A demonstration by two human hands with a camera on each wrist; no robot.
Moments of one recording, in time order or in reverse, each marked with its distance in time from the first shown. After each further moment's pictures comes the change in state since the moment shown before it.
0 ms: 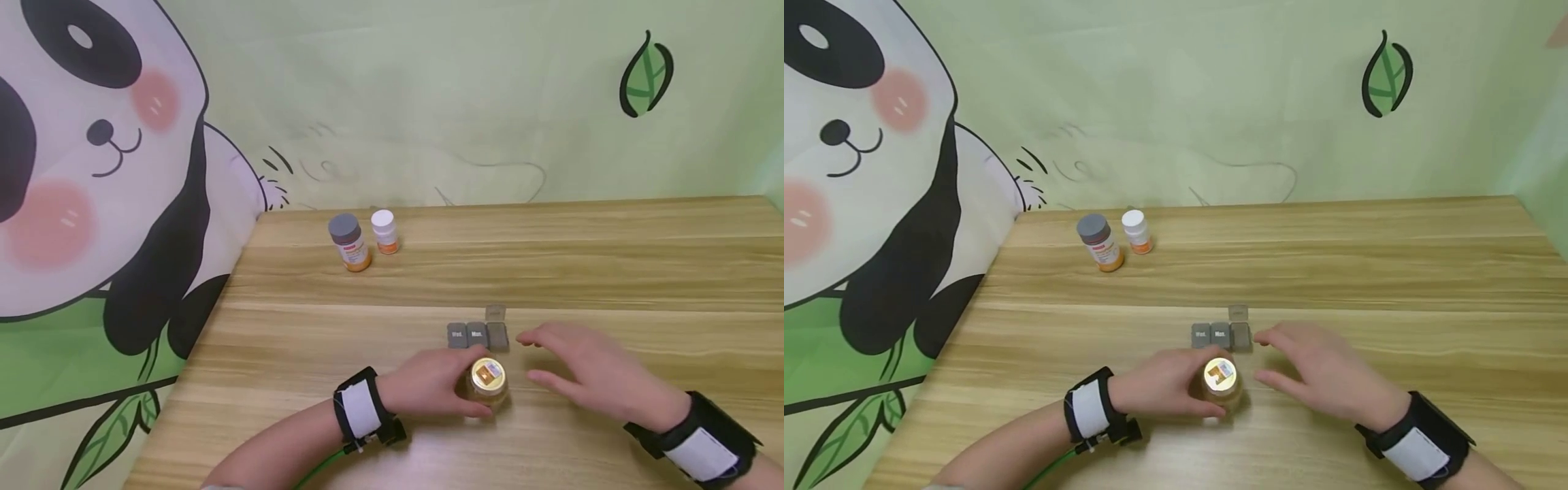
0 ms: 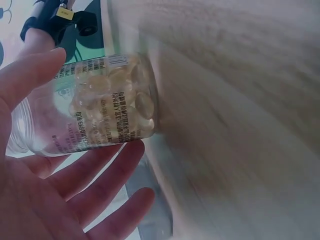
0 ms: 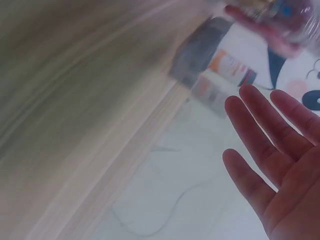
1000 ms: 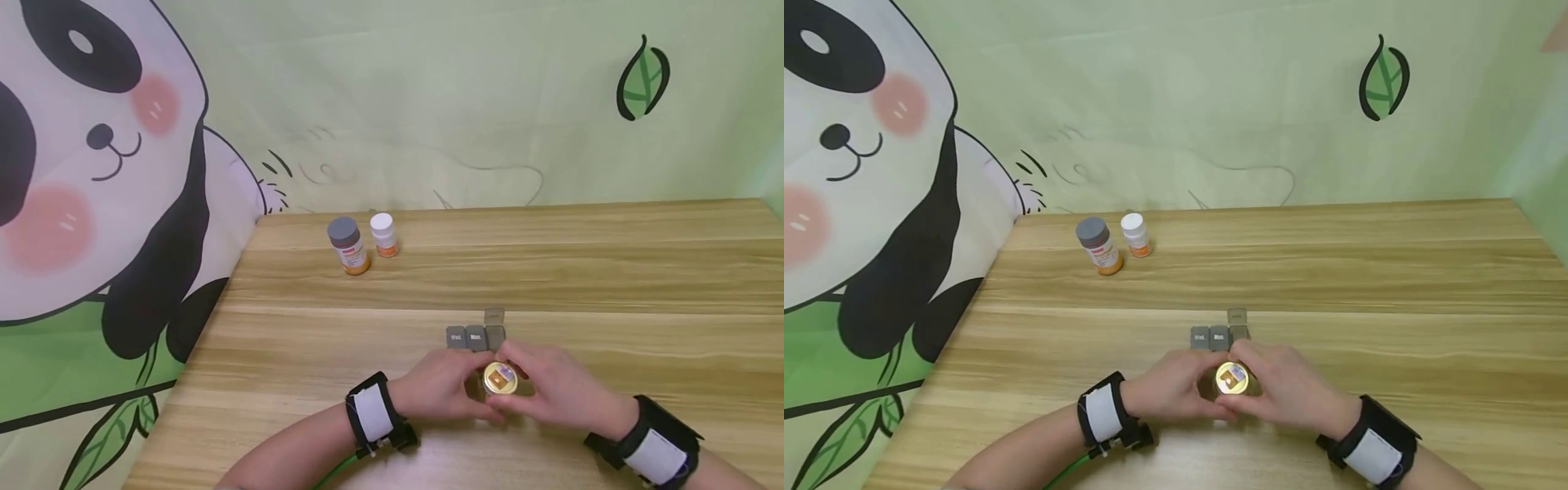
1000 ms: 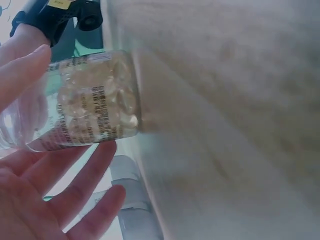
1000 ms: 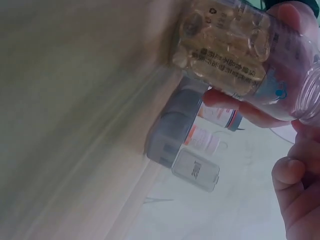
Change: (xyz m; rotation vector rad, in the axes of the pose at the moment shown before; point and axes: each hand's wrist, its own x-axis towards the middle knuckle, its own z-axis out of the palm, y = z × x) left_hand 0.014 0.004 0.008 0.010 0.115 0.113; right_hand 0.019 -0.026 0.028 0.284 0.157 -0.157
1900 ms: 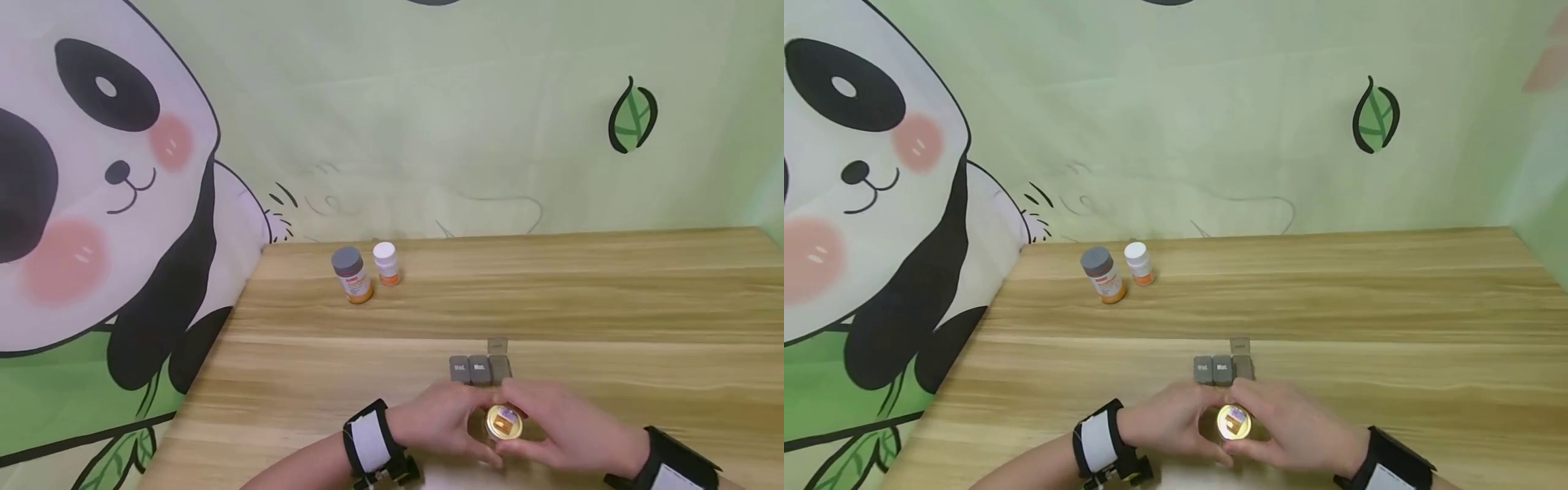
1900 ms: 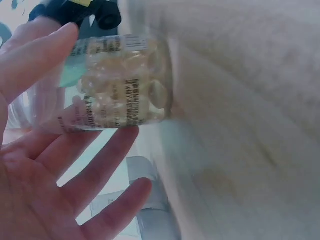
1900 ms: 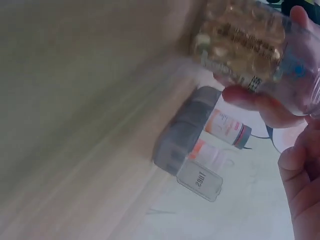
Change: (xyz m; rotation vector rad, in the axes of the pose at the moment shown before) left_hand -0.003 0.000 -0.007 0.034 -0.097 0.039; right_hand 0.001 -0.001 -0.002 0.050 -0.069 -0.122
